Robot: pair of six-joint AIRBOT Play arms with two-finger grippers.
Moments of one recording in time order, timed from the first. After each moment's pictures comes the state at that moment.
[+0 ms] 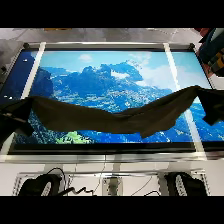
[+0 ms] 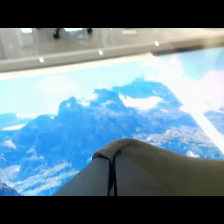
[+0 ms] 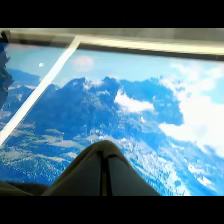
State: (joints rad) left arm -0.12 -0.25 0.88 1.28 -0.83 -1.32; right arm -0.31 -0.41 1.09 -0.81 1.14 1.11
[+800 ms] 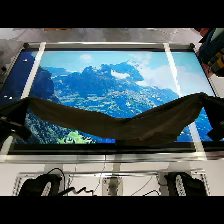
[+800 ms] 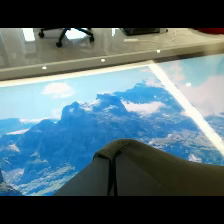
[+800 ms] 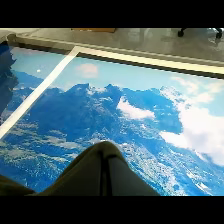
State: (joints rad) left arm -0.12 -0.23 0.88 1.29 -0.83 -1.32; right arm -0.31 -0.35 1.10 -0.82 1.17 1.11
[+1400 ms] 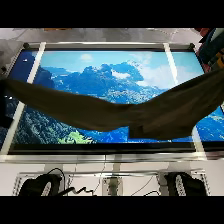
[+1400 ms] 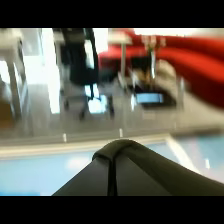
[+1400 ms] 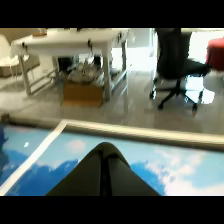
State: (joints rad) left arm -0.11 -0.22 0.88 1.33 -0.49 -1.38; right arm -0.31 -0.34 1.18 -0.77 0.89 1.11
